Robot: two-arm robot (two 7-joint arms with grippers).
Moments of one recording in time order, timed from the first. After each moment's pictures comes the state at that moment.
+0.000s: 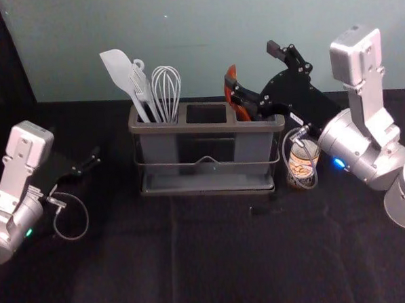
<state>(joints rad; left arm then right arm) -0.20 0.60 0.45 -1.41 -0.25 -0.12 0.03 0.25 0.31 -0.31 -1.68 0.12 0.01 0.33</state>
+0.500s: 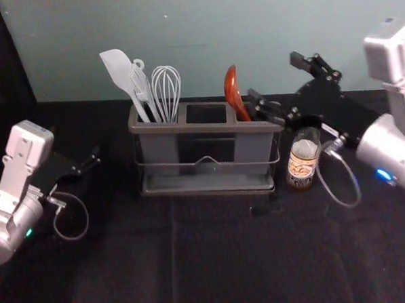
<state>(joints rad) -0.20 0.60 0.45 -1.41 -0.25 -0.12 0.03 0.15 0.44 -0.24 -1.90 0.18 0.20 0.36</state>
